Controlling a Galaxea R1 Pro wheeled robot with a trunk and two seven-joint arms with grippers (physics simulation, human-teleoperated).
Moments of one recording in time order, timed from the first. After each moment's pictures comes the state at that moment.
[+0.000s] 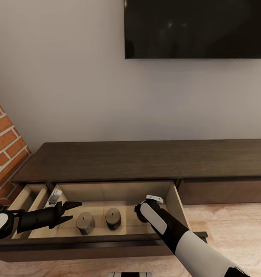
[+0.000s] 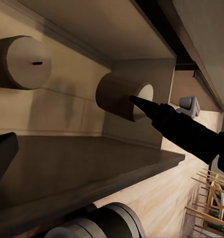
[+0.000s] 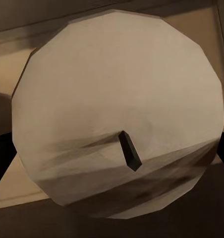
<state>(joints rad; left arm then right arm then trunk) -0.27 0.56 -0.10 -1.51 1.73 1.00 0.20 -0.72 0.10 0.72 -0.83 -1.11 0.51 -0.87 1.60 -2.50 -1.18</state>
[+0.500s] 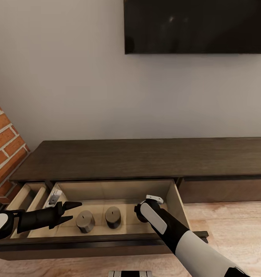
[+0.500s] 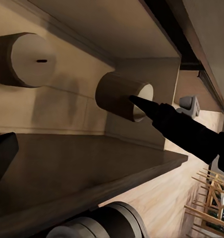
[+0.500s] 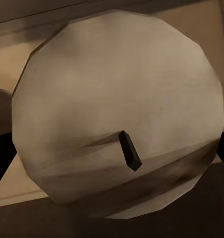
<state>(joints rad) -0.27 0.56 -0.10 -1.51 1.73 1.00 0.20 -0.72 0.10 0.72 -0.83 -1.11 0.51 -0.87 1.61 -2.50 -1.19</state>
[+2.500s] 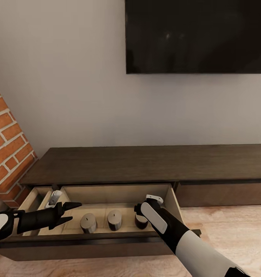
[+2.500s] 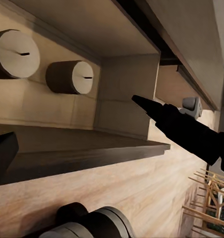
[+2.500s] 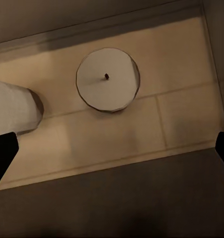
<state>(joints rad) -0.26 0.56 -0.10 -1.49 1.73 1.00 0.20 -0.72 0.09 0.71 -0.83 -1.11 0.52 -0.86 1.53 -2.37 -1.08</state>
